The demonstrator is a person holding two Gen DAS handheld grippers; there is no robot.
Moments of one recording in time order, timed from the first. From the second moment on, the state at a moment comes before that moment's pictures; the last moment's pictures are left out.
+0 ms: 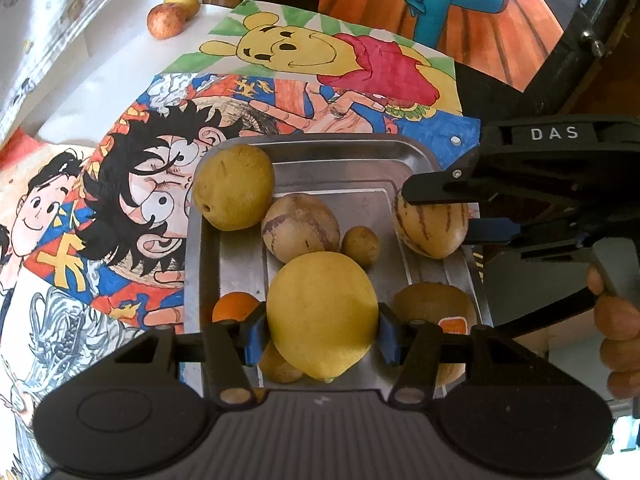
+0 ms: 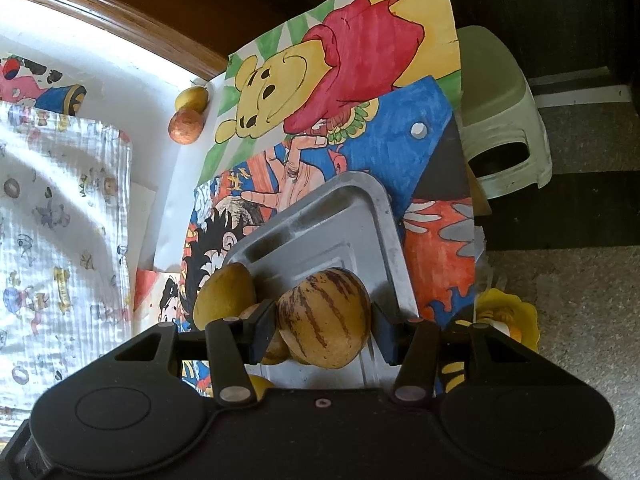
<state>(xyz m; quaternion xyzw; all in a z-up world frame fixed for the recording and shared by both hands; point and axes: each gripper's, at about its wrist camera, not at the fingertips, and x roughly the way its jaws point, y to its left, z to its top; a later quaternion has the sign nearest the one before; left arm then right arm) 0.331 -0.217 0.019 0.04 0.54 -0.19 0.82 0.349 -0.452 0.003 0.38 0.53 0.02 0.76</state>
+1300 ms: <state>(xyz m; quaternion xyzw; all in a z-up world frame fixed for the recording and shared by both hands) 0.336 -0.211 0.014 -0.01 0.56 -0.16 0.81 0.353 -0.455 -0.007 0.39 0.54 0.01 0.75</state>
